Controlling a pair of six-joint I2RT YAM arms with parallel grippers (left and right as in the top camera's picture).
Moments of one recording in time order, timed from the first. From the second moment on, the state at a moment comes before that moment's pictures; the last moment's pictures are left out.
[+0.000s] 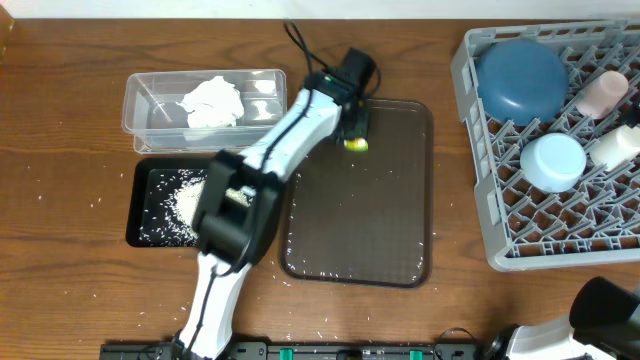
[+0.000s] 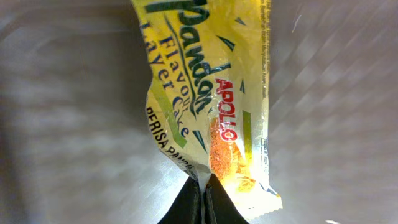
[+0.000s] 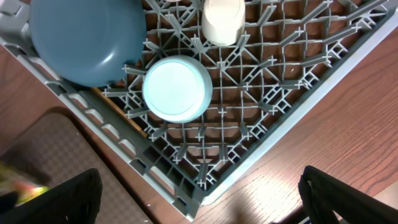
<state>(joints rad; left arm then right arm) -0.51 2.22 1.87 -0.85 0.00 -0.41 -0.50 1.71 2.16 -1.63 -0.01 0.28</state>
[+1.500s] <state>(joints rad) -0.13 1.92 1.87 -0.93 -0.16 -0.95 -0.50 1.71 2.16 -1.63 -0.01 0.28</state>
